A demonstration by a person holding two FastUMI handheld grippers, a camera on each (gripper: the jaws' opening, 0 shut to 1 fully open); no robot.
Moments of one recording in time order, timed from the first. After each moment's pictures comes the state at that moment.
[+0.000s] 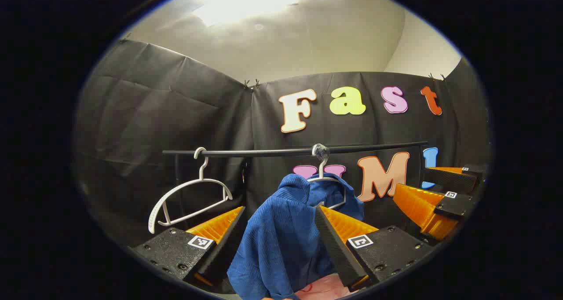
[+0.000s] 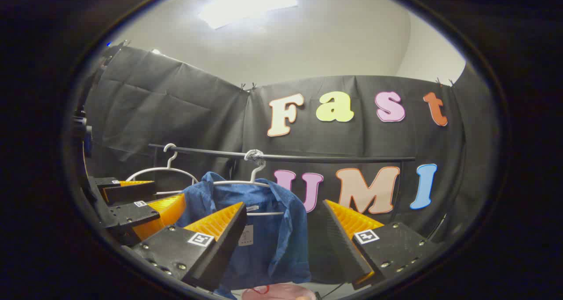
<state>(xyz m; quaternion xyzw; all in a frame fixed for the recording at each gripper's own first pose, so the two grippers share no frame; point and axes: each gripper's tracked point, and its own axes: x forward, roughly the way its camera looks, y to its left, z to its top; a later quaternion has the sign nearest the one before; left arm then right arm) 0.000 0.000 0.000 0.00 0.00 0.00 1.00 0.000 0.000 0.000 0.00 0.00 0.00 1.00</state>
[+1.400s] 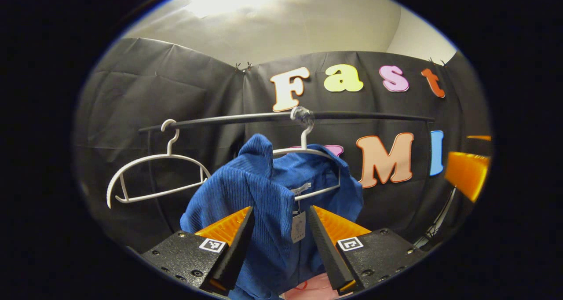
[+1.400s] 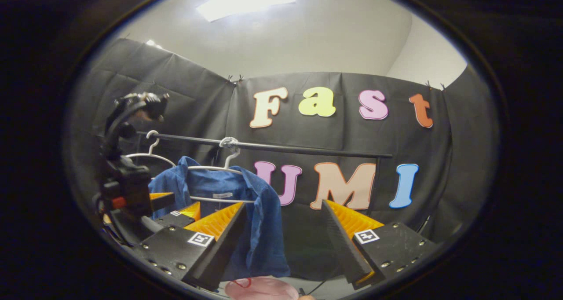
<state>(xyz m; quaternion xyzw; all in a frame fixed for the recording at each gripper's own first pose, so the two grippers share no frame) 0.061 -0.046 -0.081 0.01 0.06 0.02 1.00 -0.023 -0.058 -0.008 -0.04 0.02 -0.05 1.00</state>
